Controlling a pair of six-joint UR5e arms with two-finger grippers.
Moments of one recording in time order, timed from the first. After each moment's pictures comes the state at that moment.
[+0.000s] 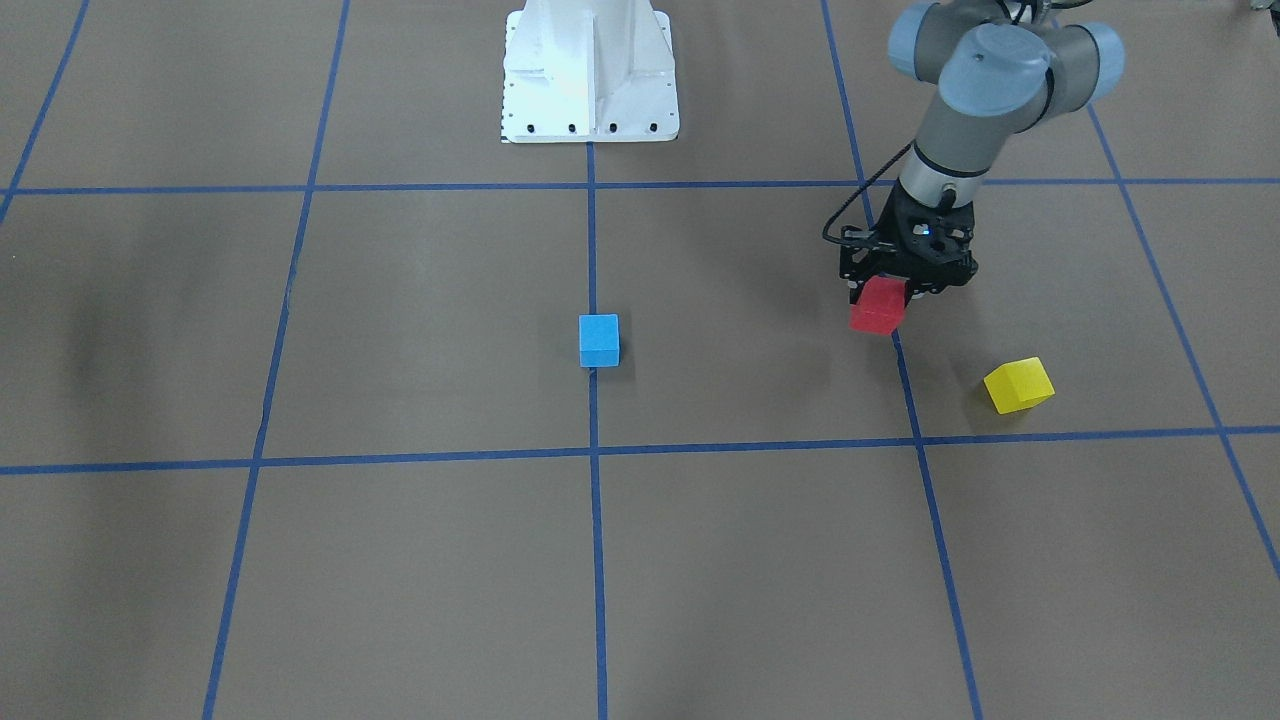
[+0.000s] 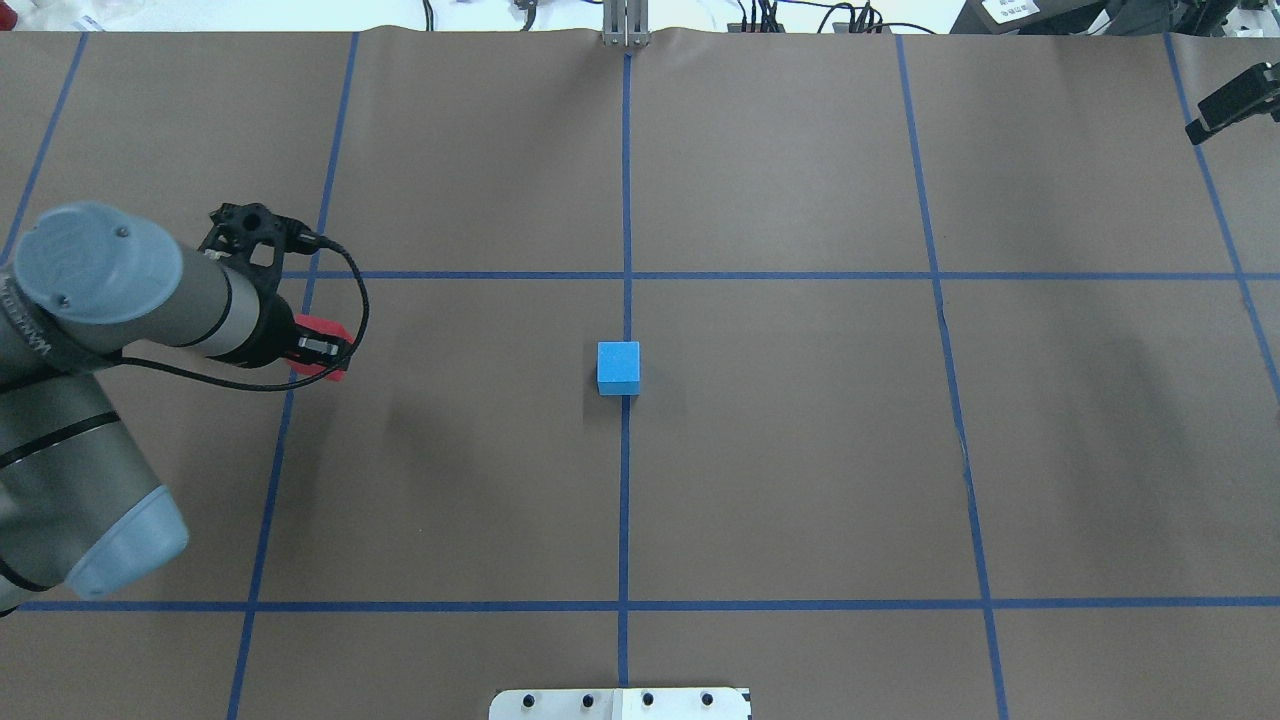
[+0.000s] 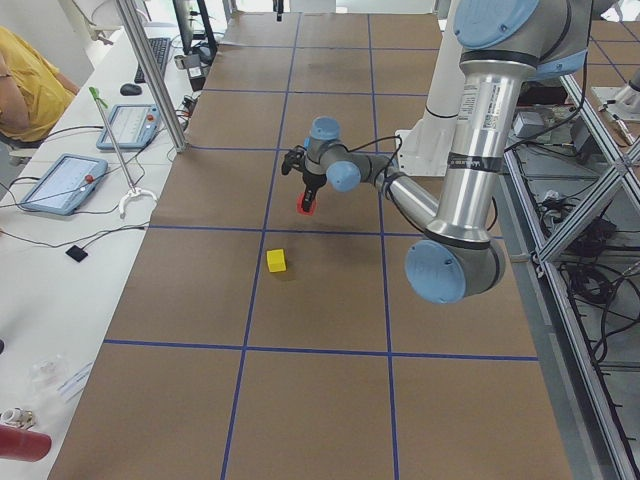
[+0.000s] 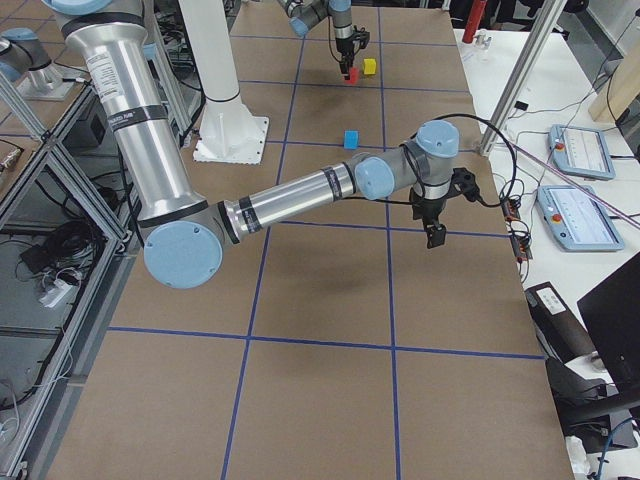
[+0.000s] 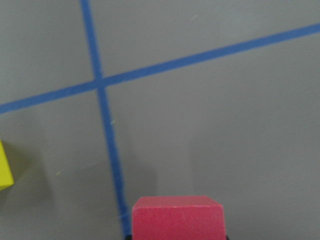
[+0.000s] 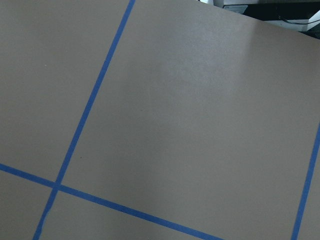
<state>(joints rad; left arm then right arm) -0.68 -1.87 -1.93 -1.69 -1.88 -0.85 1.38 -1.29 1.63 -1.55 2.28 0.11</state>
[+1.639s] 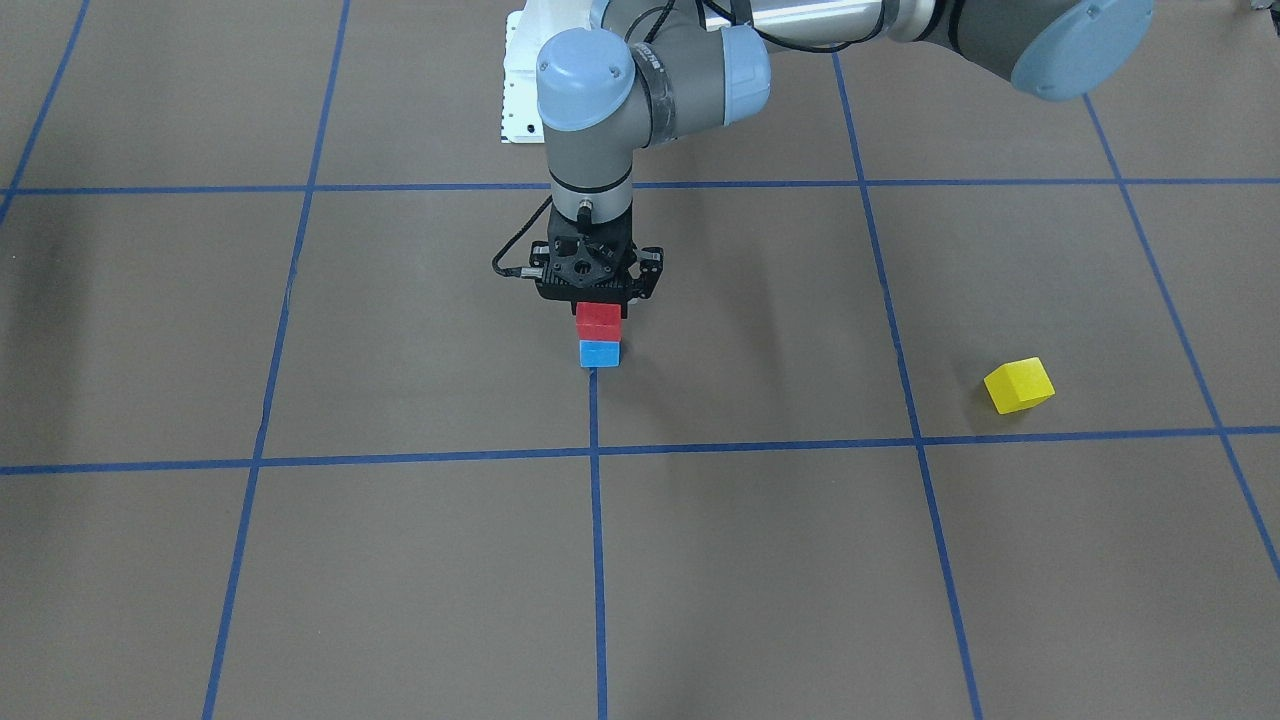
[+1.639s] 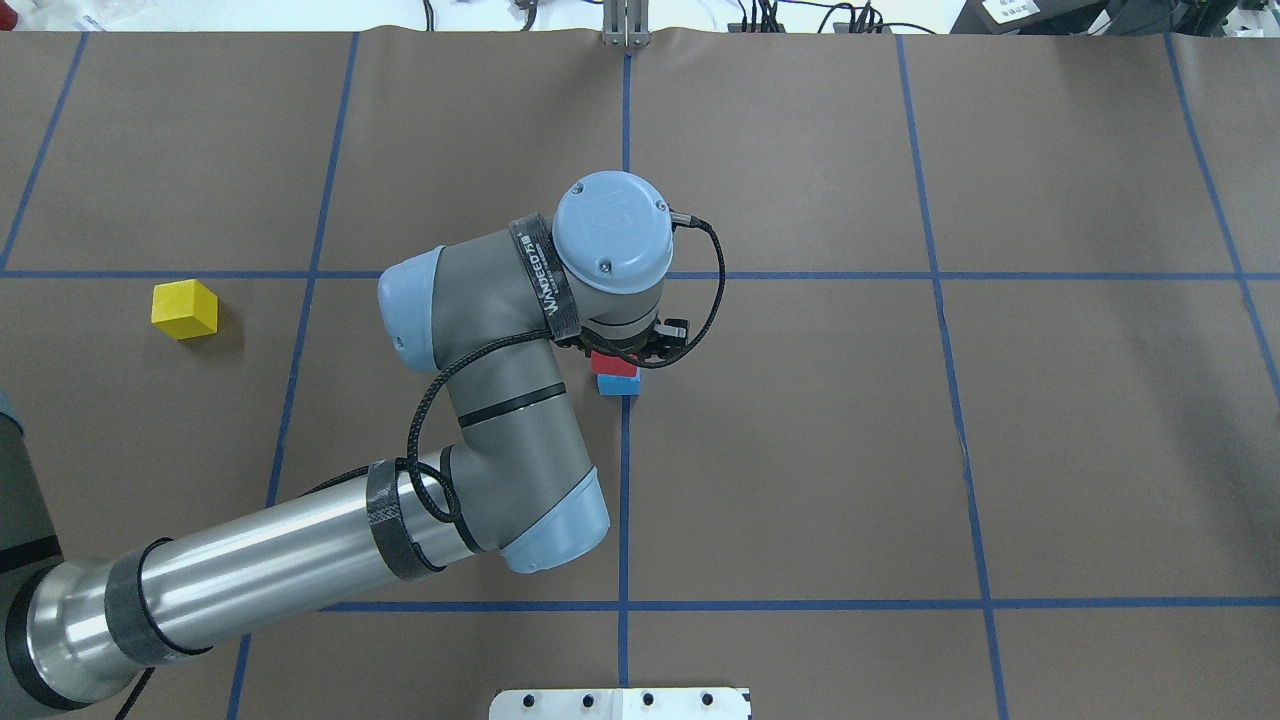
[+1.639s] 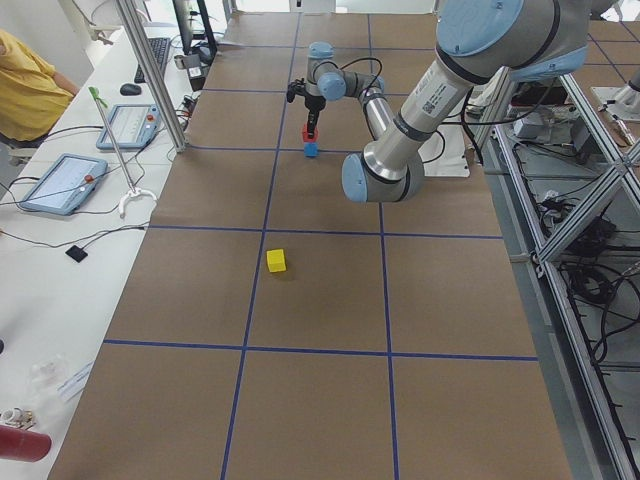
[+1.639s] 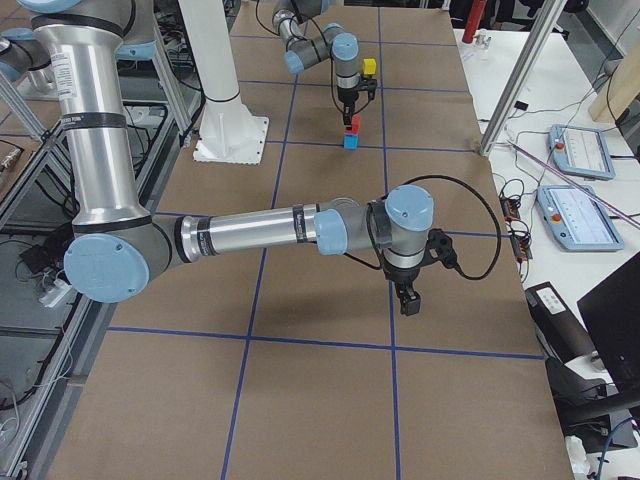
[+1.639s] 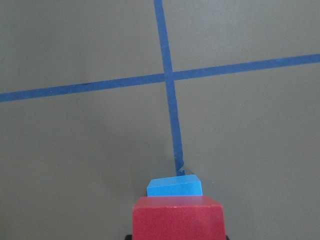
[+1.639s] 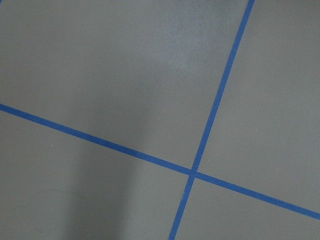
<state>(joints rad) -0.50 -2.50 -1.48 -1.50 -1.79 -1.10 1.53 -1.45 1.63 -1.56 2.30 -0.16</state>
